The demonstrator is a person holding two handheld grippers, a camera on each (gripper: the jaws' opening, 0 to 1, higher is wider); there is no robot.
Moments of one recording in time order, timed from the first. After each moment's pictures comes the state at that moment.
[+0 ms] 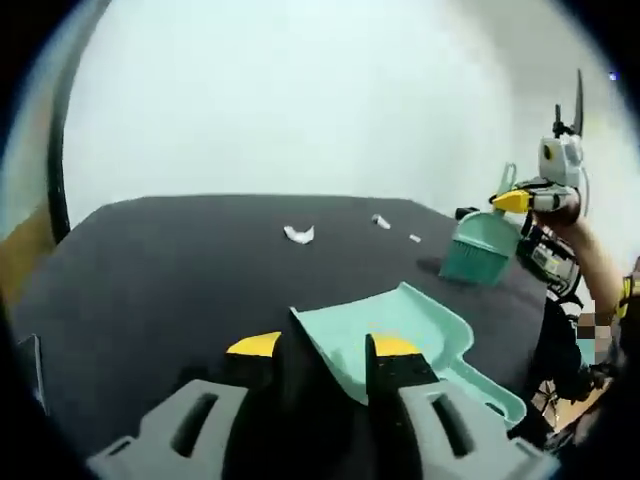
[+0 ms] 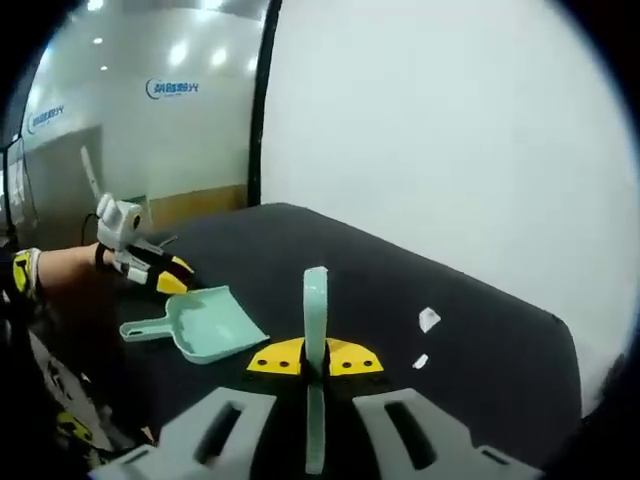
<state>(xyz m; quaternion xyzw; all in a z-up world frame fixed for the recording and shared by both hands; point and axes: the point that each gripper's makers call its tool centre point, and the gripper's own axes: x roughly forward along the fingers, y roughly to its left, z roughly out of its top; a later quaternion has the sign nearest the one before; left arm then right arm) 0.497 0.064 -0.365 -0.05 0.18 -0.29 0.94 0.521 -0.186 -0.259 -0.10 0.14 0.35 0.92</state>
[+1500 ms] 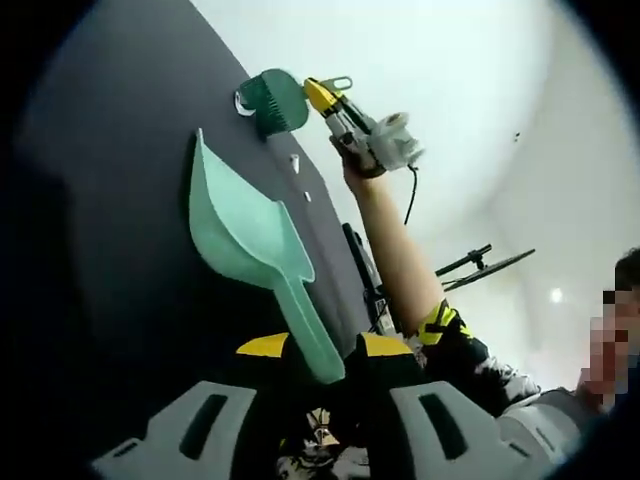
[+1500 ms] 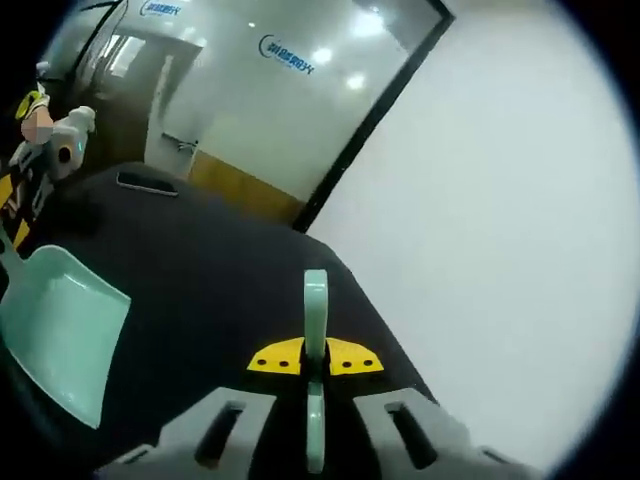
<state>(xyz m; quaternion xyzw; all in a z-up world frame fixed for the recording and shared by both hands) 0.395 -0.007 -0.380 -0.41 0.37 -0.42 0.72 0.678 -0.018 -0.303 -0.31 -0.03 0.50 0.81</state>
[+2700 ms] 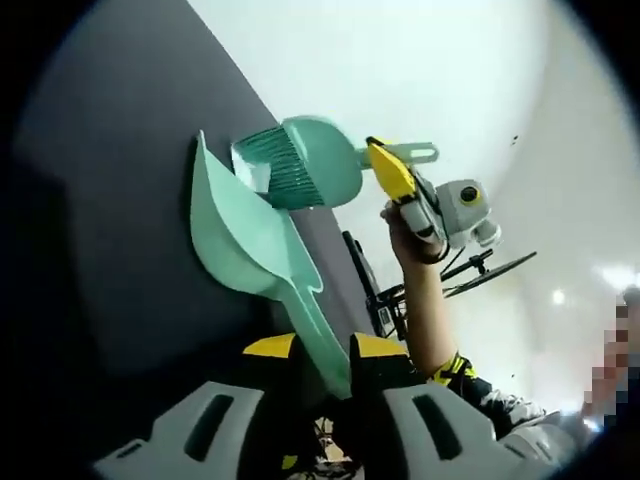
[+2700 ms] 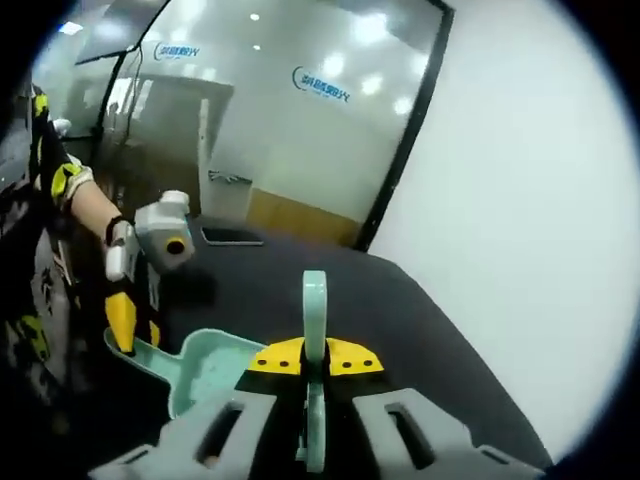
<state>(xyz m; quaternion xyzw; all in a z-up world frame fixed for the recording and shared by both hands) 0.405 -0.013 -0.388 -0.41 0.35 -0.42 0.73 0.519 -0.014 -0.275 -0.23 0.01 0.58 0.79</state>
